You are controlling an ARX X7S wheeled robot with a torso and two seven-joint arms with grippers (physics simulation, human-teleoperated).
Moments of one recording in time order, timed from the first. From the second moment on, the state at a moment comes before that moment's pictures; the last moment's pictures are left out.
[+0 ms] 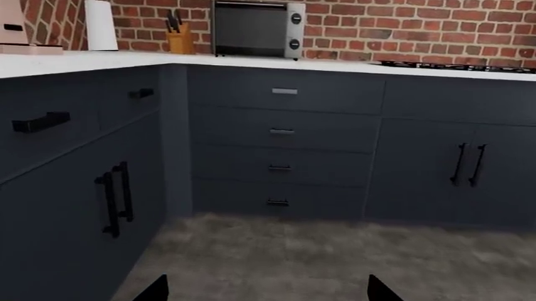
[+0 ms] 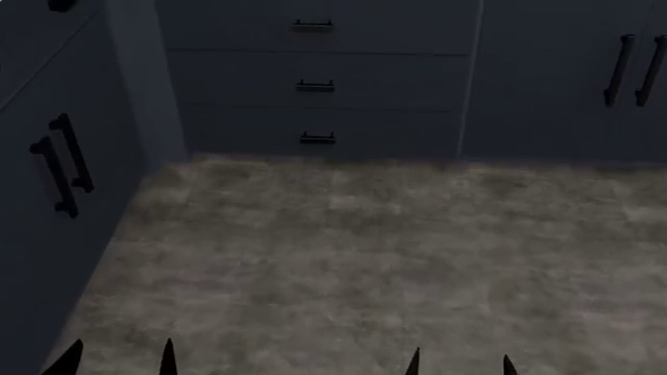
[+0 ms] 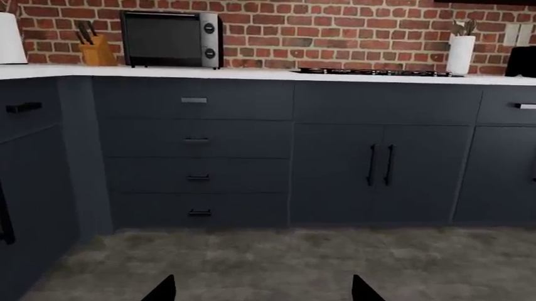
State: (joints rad) left arm -0.11 -0.22 0.32 -0.15 -0.28 0.14 -0.28; right arm 0.08 0.22 -0.26 0.14 0.19 -0.17 0.31
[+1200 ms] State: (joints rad) left arm -0.12 -0.22 0.35 -0.17 -0.30 0.16 -0.30; right arm 0.08 0.24 -0.28 0.17 0.22 -0.21 0.32
